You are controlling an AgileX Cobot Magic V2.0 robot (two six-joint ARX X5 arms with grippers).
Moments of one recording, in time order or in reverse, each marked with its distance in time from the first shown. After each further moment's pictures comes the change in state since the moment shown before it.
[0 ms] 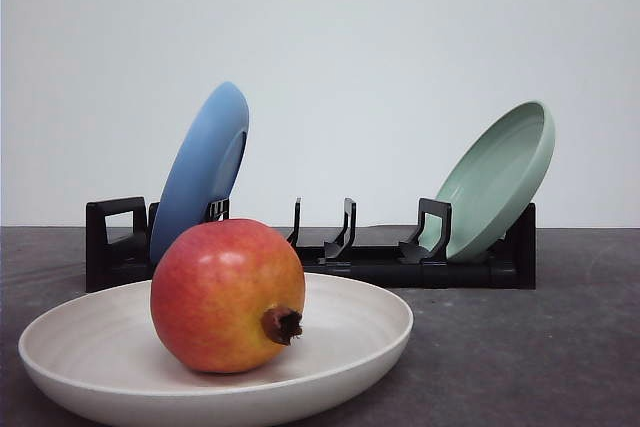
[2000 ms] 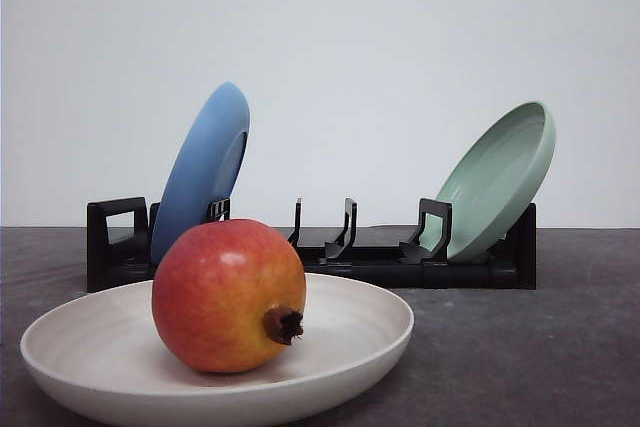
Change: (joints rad) left_arx -1.248 0.285 0.809 -0.647 -0.465 -0.433; right_arx 0.000 -0.001 0.000 0.000 0.000 0.000
